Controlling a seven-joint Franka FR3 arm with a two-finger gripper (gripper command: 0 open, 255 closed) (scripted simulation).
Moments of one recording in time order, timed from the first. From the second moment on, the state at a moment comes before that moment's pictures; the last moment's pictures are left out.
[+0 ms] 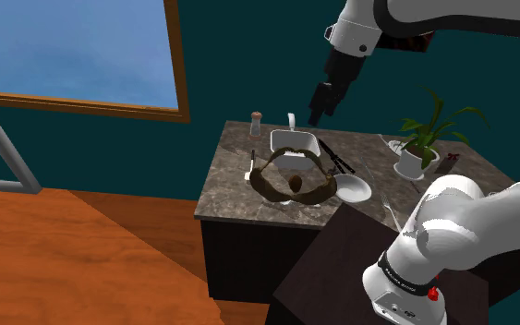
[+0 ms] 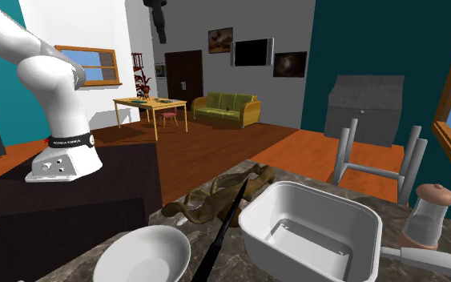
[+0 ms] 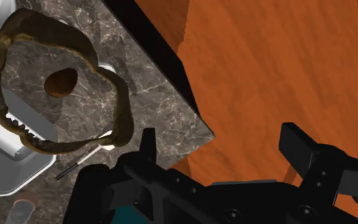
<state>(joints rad) 0.01 -0.79 0.01 -2.36 0.05 1.69 -0.02</state>
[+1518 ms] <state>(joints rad) -0.22 -0.34 0.04 -2.68 -0.09 2.52 0.27</state>
